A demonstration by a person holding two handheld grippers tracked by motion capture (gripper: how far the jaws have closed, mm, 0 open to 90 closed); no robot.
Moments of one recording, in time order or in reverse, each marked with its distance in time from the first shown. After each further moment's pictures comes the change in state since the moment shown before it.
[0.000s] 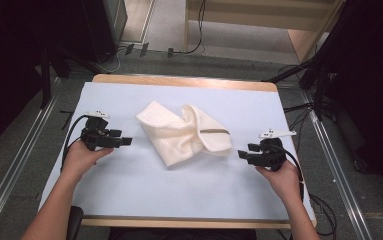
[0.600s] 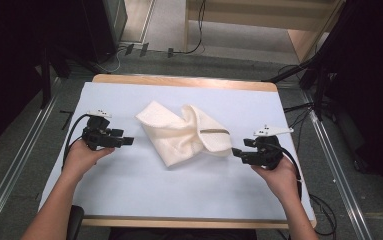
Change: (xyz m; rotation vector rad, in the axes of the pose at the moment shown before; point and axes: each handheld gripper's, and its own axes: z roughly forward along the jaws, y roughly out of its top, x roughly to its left) left arm -0.007 0.004 -0.002 0.004 -0.013 0.019; right arm 0.030 0.022 -0.014 -0.043 0.006 -0.082
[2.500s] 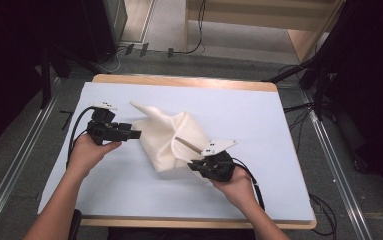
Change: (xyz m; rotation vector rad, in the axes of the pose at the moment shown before) left arm -0.033 0.029 -0.009 -0.032 -0.046 0.009; right arm 0.106 0.010 0.059 0.023 0.288 -0.254
